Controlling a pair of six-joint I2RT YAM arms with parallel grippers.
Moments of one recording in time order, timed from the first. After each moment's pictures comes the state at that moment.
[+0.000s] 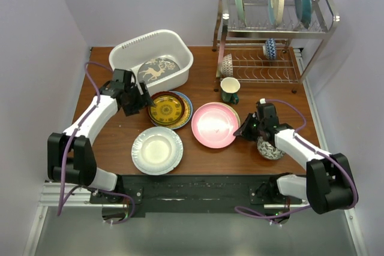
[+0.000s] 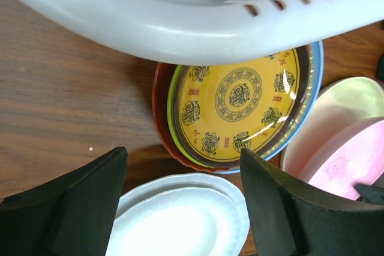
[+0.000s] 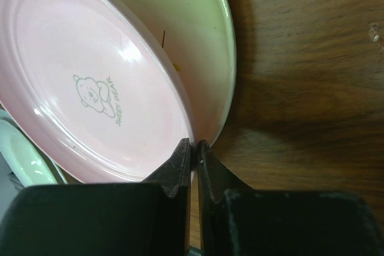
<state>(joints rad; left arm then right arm) -0.15 1.45 1.05 -0.59 0.12 -0.56 0.24 1.22 0.52 -0.22 -0.24 0.74</state>
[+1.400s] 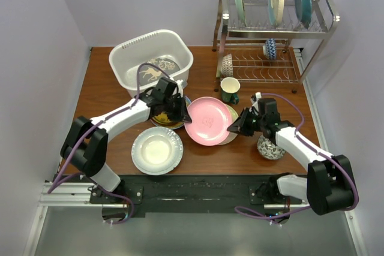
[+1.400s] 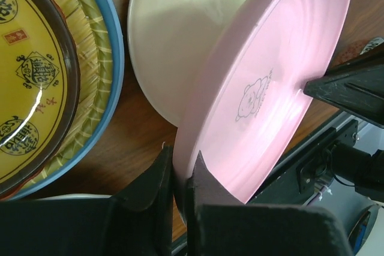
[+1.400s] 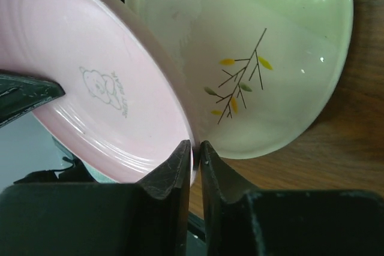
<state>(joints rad) -0.58 1.60 1.08 -0.37 0.33 -0.56 0.24 1.21 0.57 -0.18 -0.46 0.71</state>
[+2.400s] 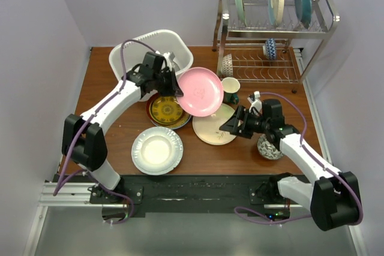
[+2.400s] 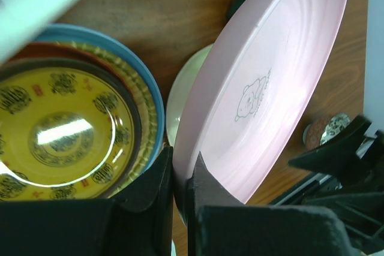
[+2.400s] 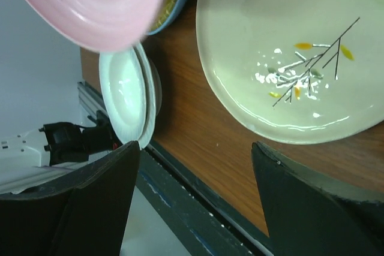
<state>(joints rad) -0.44 1.64 1.37 -0.53 0.28 -0.51 0.24 1.08 0.56 -0.18 -0.63 0.67</state>
